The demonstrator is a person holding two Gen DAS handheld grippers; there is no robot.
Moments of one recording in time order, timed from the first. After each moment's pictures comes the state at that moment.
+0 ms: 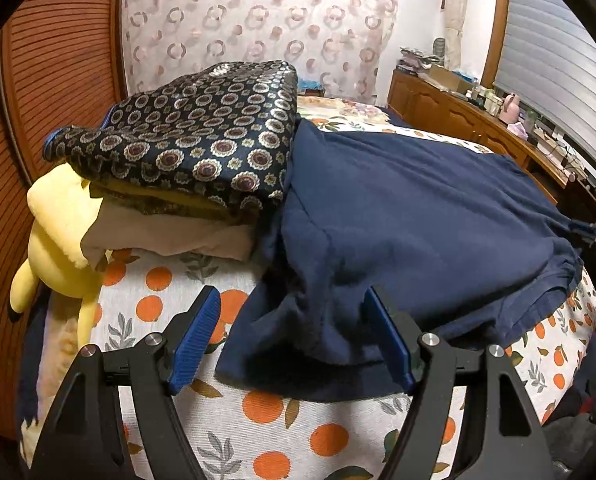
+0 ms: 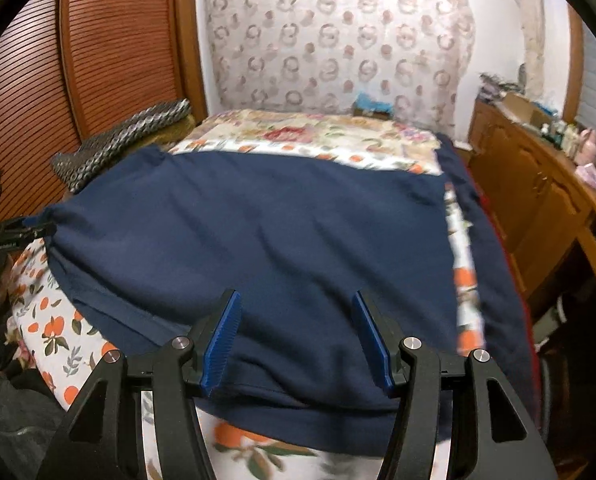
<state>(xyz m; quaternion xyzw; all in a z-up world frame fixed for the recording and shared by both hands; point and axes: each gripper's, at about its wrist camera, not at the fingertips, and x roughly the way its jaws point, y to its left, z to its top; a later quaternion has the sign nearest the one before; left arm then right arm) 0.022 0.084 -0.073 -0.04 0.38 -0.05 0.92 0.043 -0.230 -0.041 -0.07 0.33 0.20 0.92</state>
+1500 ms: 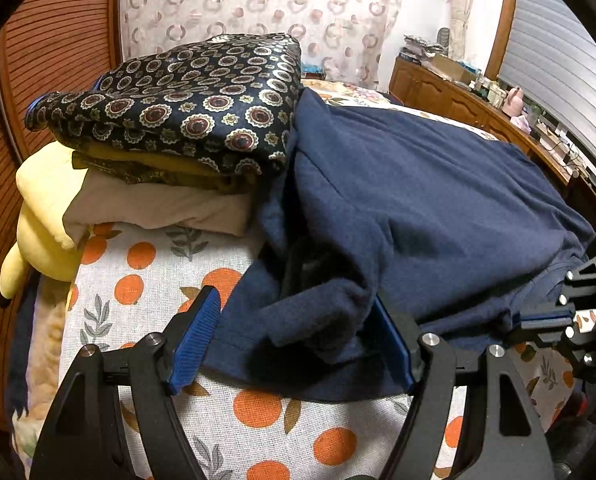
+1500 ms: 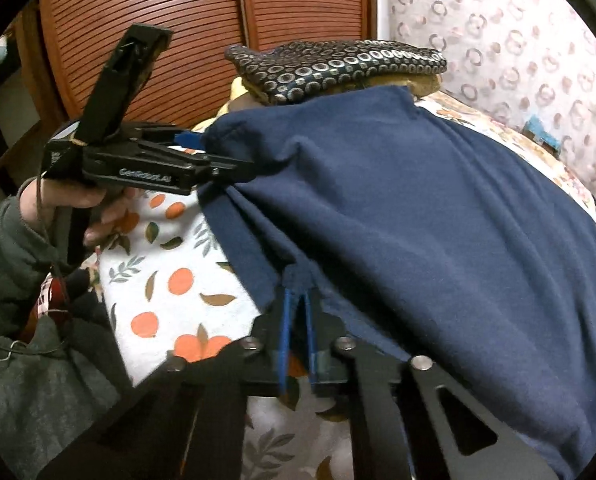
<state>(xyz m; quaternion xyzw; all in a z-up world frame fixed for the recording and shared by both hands) 0.028 0.090 -0.094 -0.05 0.41 -0.06 0.91 0.083 -0.051 -0.099 -0.19 0.35 0.44 0.81</state>
